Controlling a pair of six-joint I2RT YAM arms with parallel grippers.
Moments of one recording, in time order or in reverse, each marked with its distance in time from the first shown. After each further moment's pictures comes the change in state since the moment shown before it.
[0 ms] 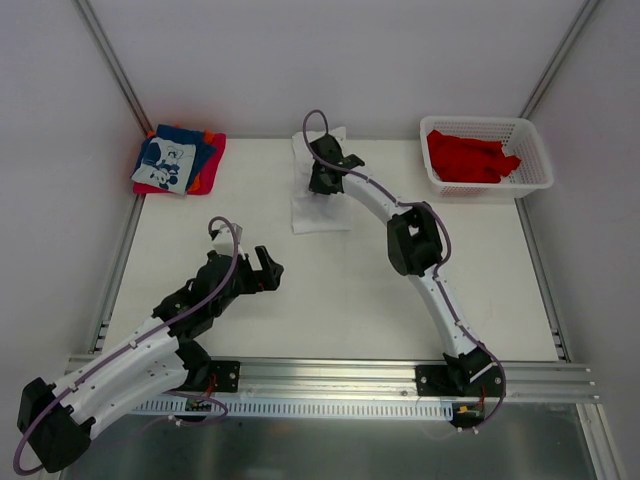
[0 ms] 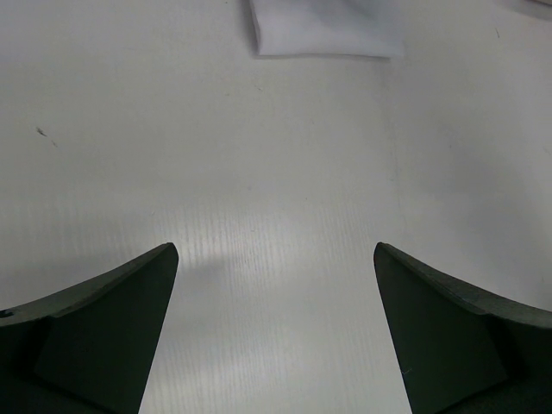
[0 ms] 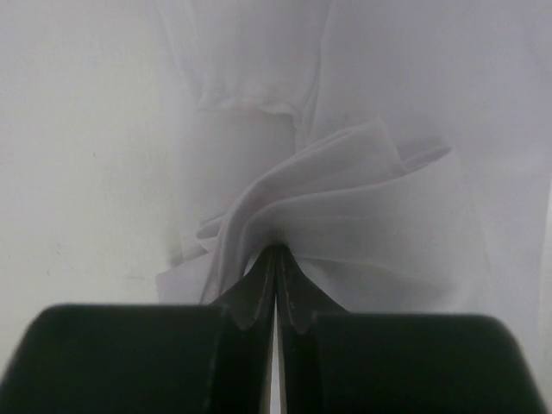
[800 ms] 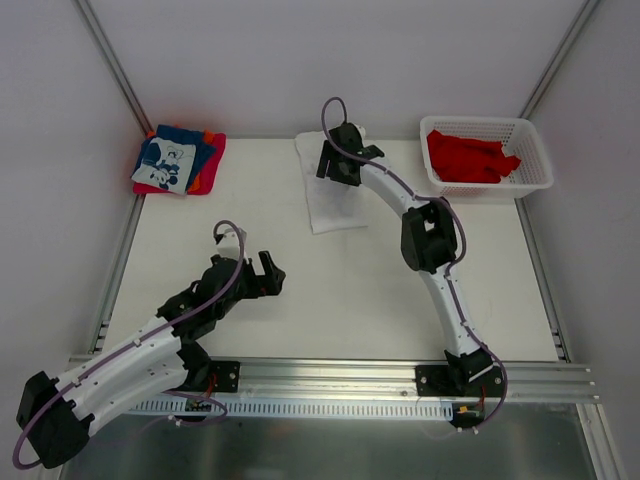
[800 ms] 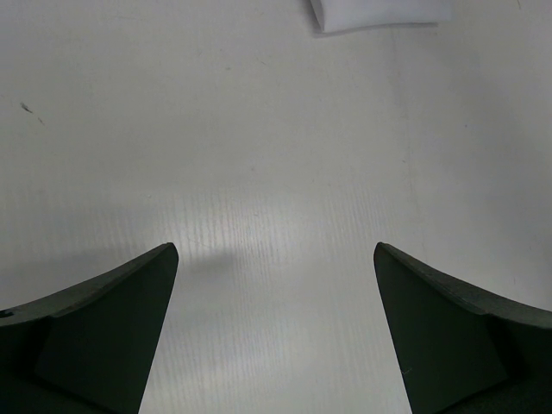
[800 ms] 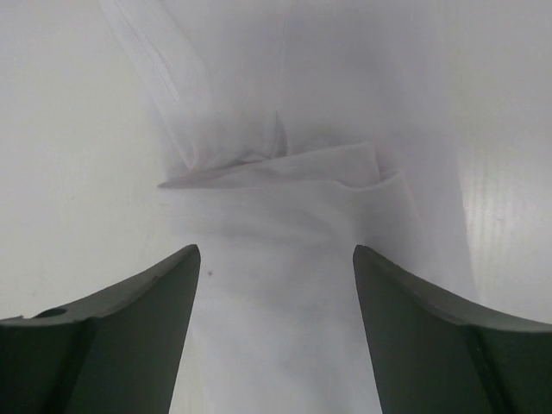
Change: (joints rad) left arm -0.025 0.002 -0.036 0.003 0.003 -0.019; right arm -0.096 -0.064 -0.061 0.056 -0.008 -0.060
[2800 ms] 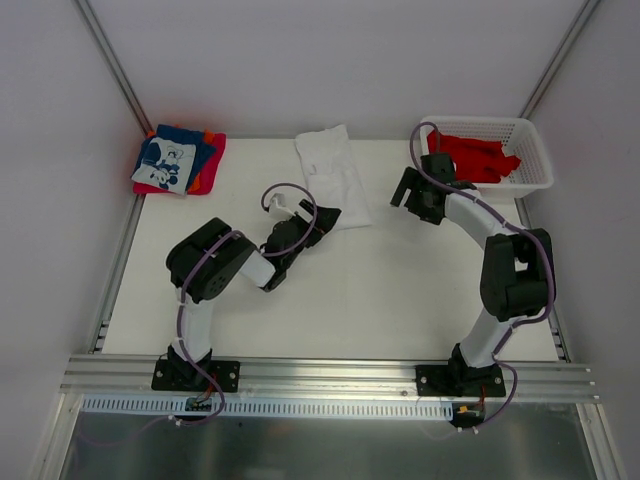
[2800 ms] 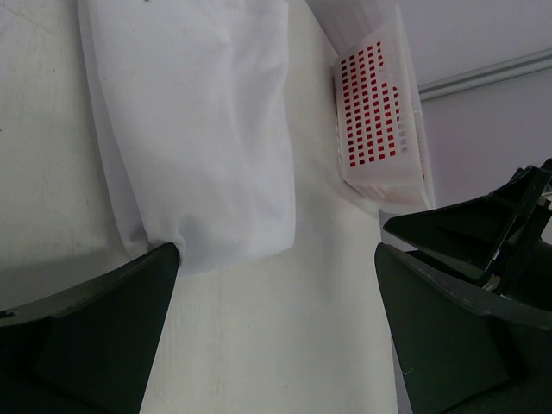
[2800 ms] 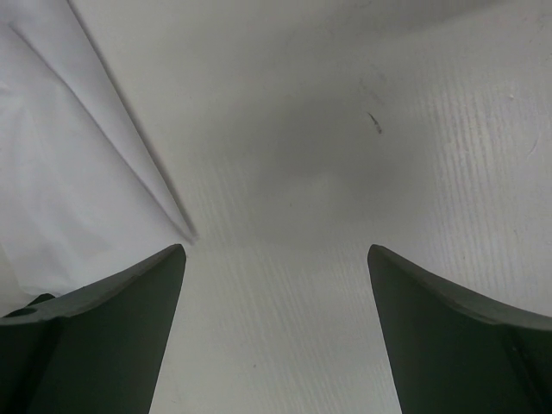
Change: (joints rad) left arm 0.085 1.325 0.322 1.379 0.101 -0.496; right arm -0.296 -0.760 -1.027 0.173 -0.094 -0.035
